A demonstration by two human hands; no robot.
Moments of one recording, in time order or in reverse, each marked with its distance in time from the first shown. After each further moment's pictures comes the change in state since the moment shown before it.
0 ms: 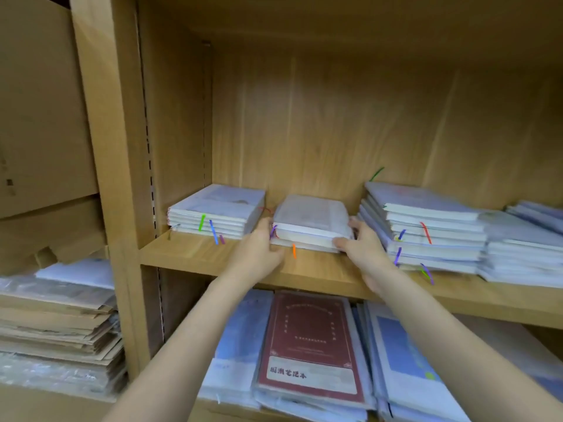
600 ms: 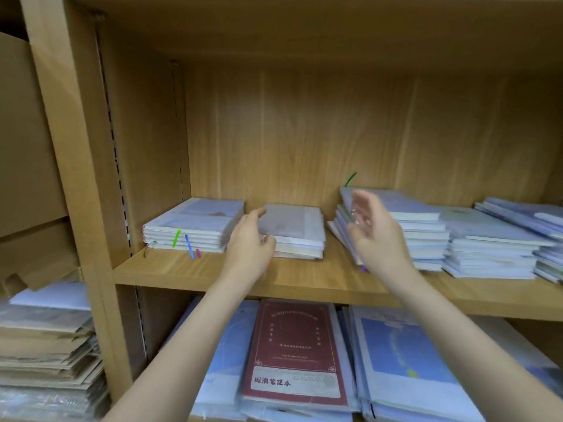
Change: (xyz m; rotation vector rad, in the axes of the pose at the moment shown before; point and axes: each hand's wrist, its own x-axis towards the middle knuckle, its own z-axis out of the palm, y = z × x) left_hand 0.007 0.037 0.011 -0.141 0.237 0.096; right_hand -0.031 -0.024 -0.063 -0.170 0.131 -0.455
